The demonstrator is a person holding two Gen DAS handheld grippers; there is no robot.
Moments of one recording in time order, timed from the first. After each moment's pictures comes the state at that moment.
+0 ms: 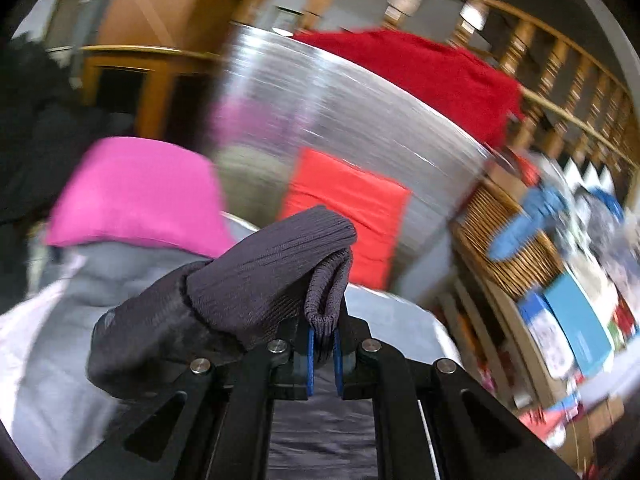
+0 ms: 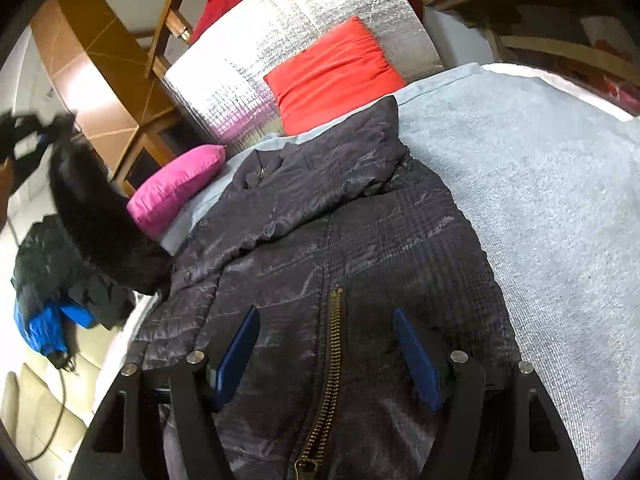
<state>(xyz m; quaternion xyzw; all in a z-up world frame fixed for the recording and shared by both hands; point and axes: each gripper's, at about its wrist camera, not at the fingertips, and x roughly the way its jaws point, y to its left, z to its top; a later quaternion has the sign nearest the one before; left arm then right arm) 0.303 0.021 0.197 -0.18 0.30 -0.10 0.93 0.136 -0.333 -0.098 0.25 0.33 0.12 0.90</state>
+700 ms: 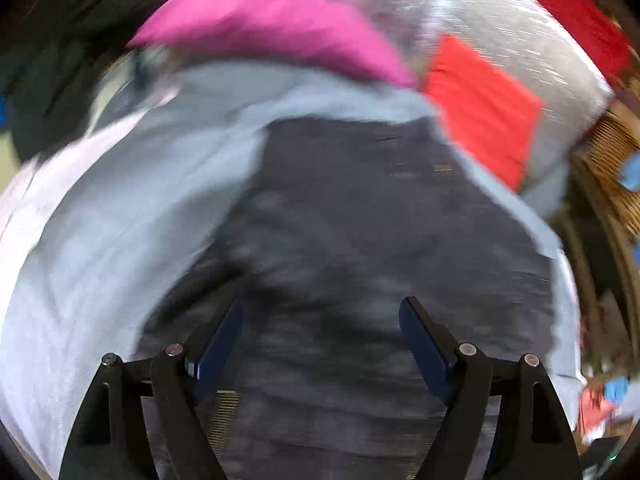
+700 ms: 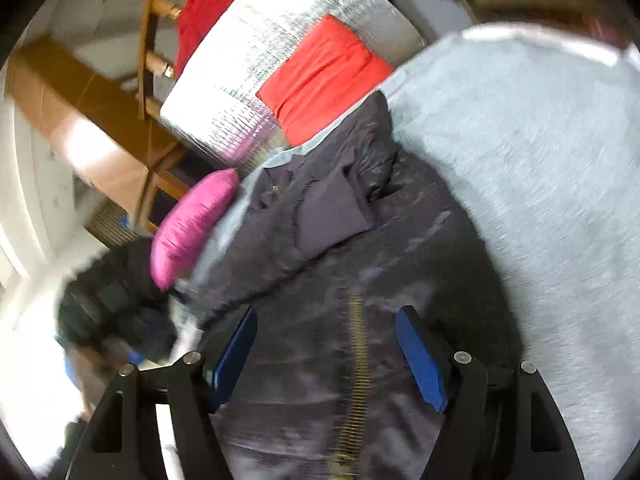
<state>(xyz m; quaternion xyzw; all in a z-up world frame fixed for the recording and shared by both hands) 0.270 0.128 -0.046 -0.20 0.46 0.06 0.86 0.142 -0.359 -0.094 0.38 0.33 0.15 0.85</state>
